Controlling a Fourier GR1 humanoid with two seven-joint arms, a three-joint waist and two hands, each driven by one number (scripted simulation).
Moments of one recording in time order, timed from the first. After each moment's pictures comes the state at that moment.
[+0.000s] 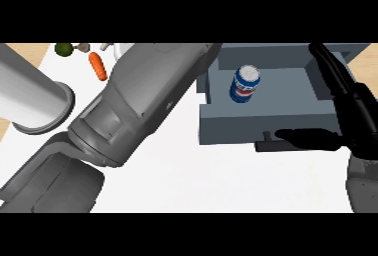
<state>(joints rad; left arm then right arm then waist) -1.66 0.00 -0.29 -0.28 0.59 0.65 0.00 -0.31 -0.32 0.04 -1.82 0.62 0.04 0.11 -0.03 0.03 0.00</state>
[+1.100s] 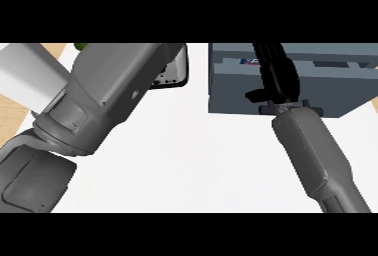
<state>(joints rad) -1.58 0.11 -0.26 -0.36 0.54 0.58 0.06 -0.73 -0.18 0.07 -0.90 1.03 -0.44 -0.04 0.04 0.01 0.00</state>
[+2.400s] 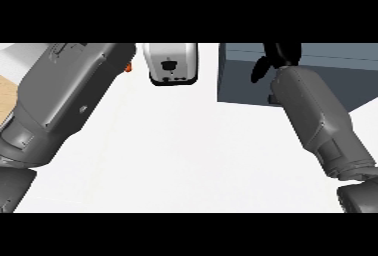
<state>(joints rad) -1.31 0.28 -0.30 -0.73 0.50 0.50 0.21 -1.13 -0.21 -0.12 -0.35 1.03 -0.60 -0.17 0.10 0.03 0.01</state>
